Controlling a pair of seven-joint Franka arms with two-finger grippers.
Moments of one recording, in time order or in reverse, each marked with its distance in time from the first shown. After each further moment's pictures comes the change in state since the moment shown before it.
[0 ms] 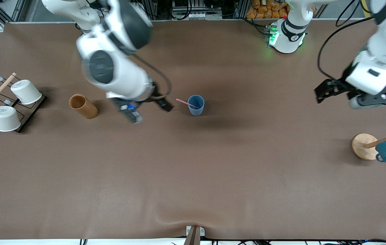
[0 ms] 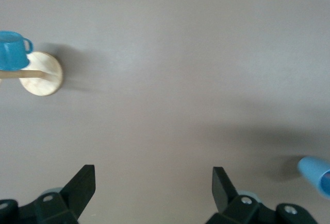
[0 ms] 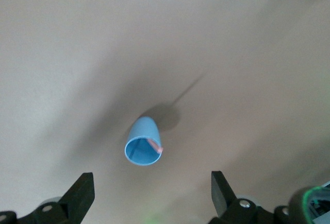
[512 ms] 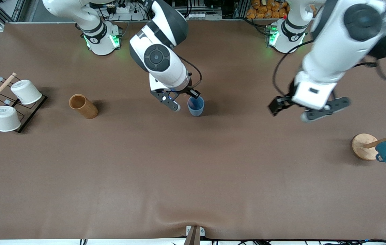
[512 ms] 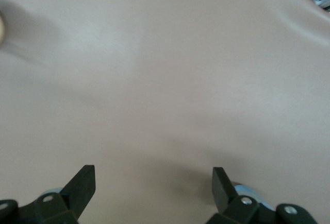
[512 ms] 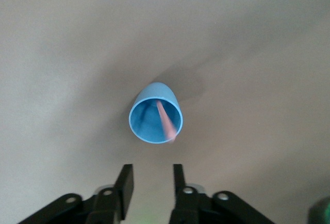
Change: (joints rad) left arm -0.077 0.093 -0.117 0.000 0.008 0.119 -0.453; right arm 0.233 0.027 0.012 -0.213 0.001 0.335 0.077
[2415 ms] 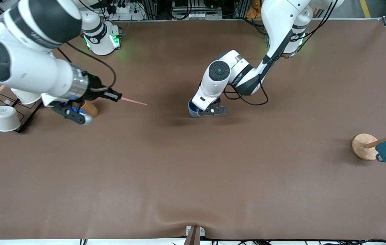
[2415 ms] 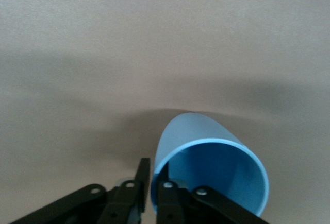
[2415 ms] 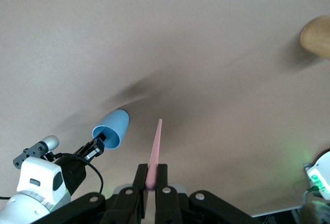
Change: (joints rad) left arm -0.443 0.380 -0.015 -0.340 -0.037 0.663 -0.252; right arm -0.397 -0.149 0.015 0.165 0.025 -0.441 -0.503
